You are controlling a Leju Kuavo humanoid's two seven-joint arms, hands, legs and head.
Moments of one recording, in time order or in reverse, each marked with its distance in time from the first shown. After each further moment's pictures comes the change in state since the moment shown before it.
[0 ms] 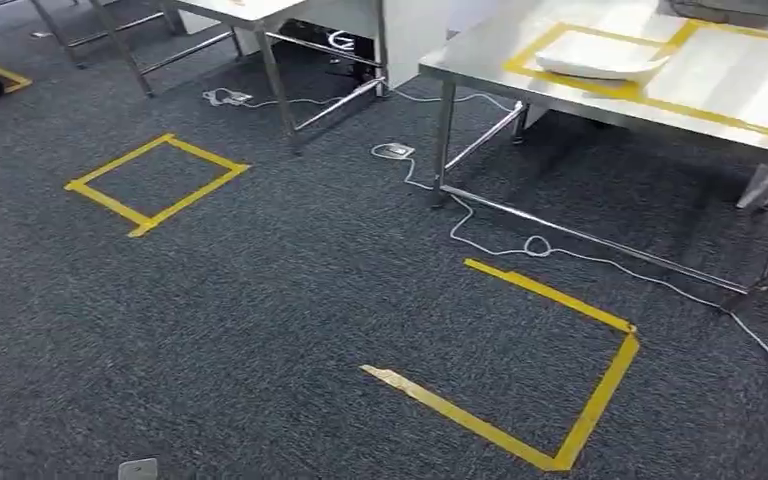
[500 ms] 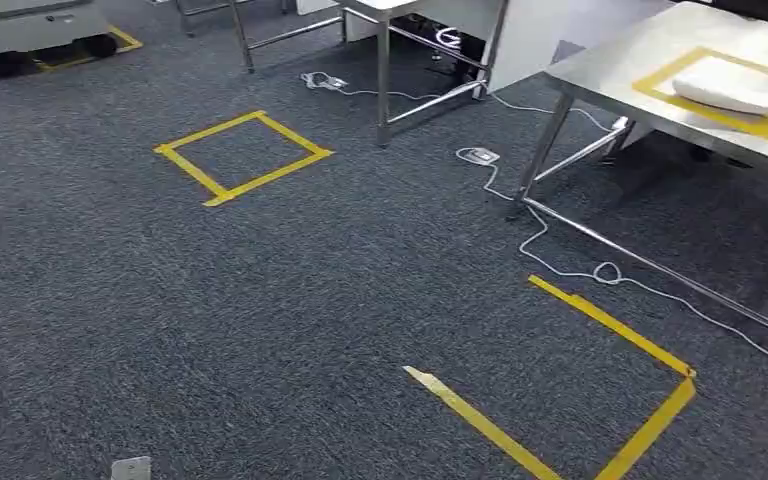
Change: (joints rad) left arm -0.001 0.000 0.005 0.000 0.012 0.012 0.000; right arm -0.010 0.000 0.001 0.000 -0.002 0.002 0.000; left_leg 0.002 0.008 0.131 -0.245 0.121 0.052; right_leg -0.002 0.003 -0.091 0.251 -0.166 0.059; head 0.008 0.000
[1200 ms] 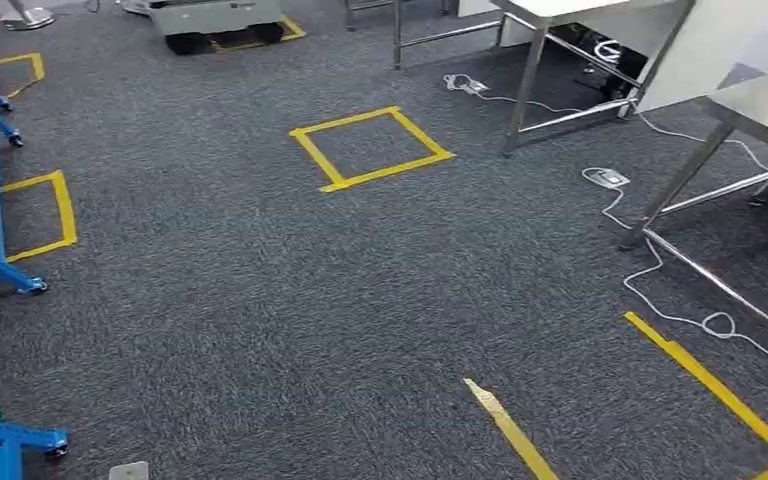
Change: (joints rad) left arm 0.004 0.002 0.008 -0.002 0.018 0.007 0.000; right arm 0.006 0.001 0.010 0.000 -0.002 0.000 0.006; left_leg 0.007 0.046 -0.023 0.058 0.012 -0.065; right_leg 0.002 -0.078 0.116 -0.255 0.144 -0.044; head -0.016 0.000
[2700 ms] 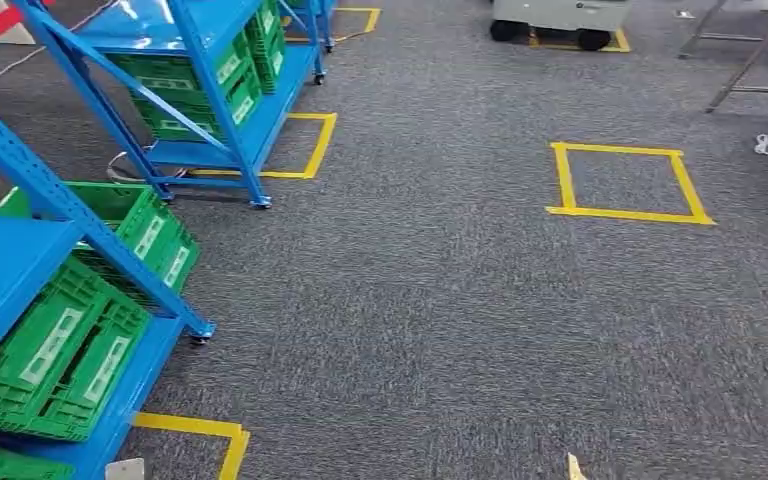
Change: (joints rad) left arm -0.003 -0.003 0.004 -0.001 0.009 0.033 0.000; right arm -0.002 0.000 0.006 -0.004 0.000 -0.007 0.006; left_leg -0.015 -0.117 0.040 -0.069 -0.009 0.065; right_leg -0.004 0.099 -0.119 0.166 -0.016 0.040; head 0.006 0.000
